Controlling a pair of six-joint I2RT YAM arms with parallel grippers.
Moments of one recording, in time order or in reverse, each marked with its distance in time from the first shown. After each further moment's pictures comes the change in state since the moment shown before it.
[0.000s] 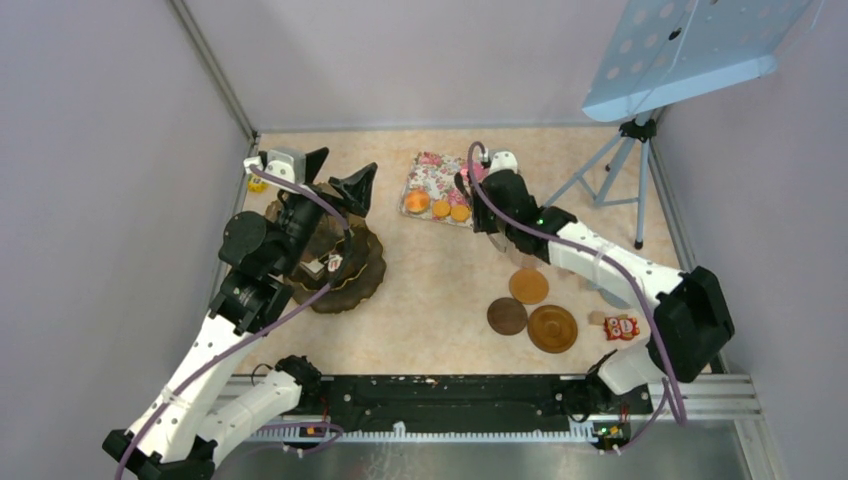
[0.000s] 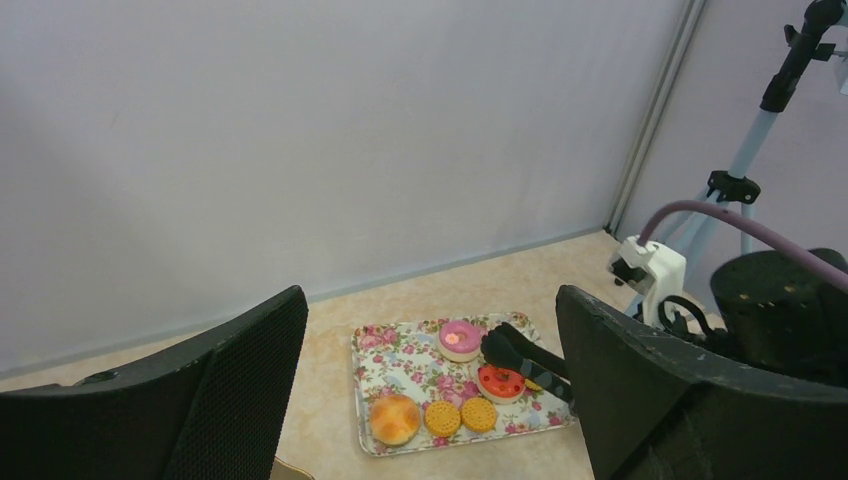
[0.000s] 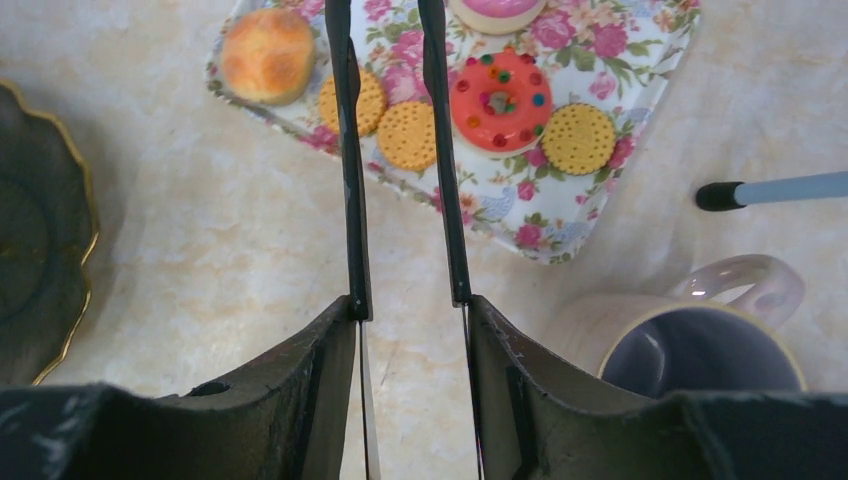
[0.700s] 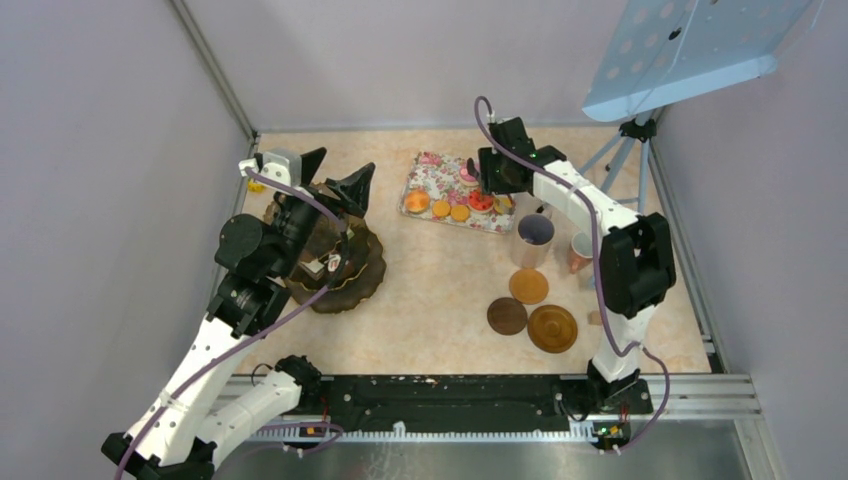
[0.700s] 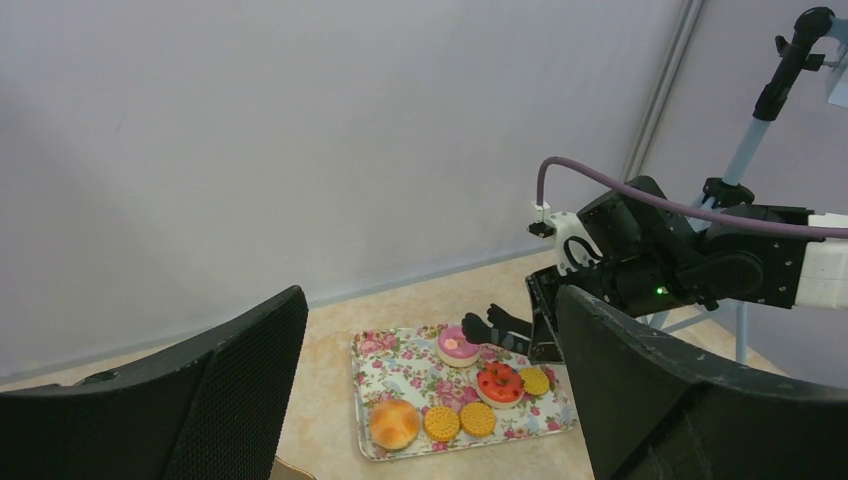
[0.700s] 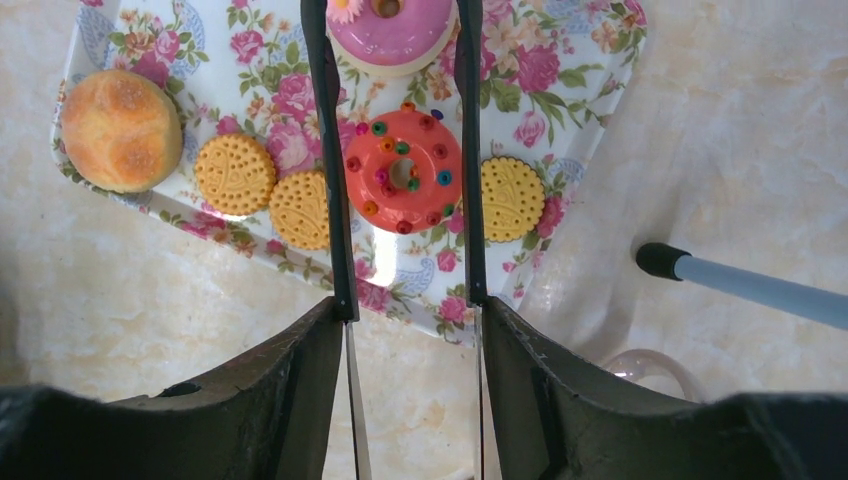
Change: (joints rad) left arm 0.000 -0.017 0.000 0.000 0.001 -0.001; right arm -0.256 0.415 0.497 -0.318 -0.177 -0.047
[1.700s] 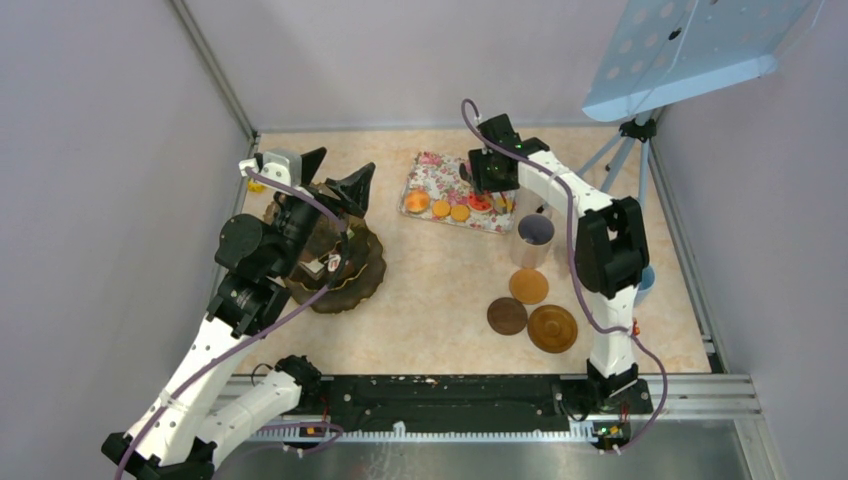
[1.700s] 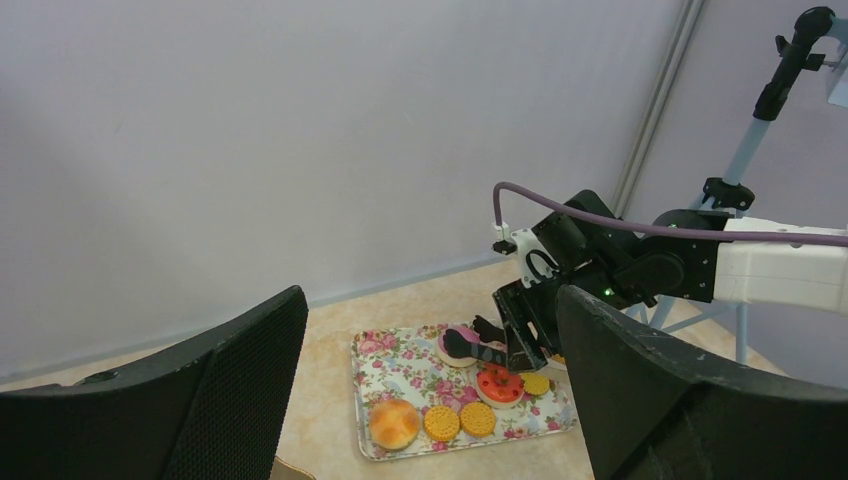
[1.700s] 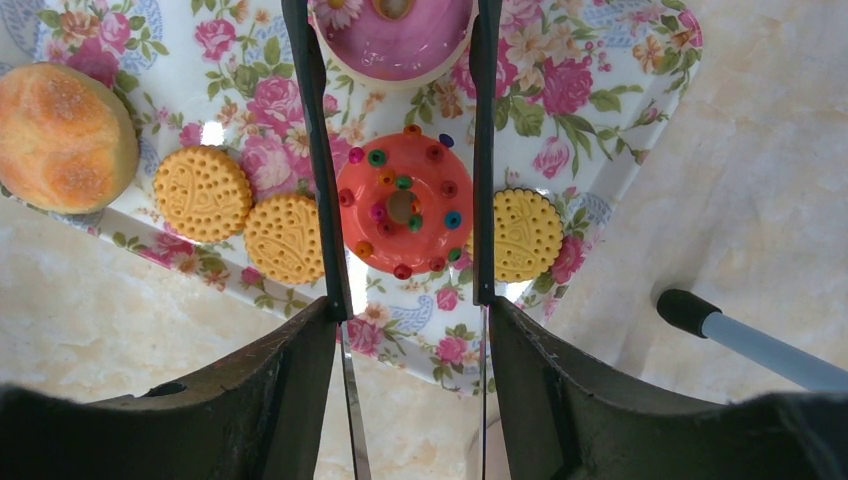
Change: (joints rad) left arm 0.000 0.000 0.000 0.000 0.000 0.000; right arm -0.011 0.203 0.195 -0.090 -0.035 -0.057
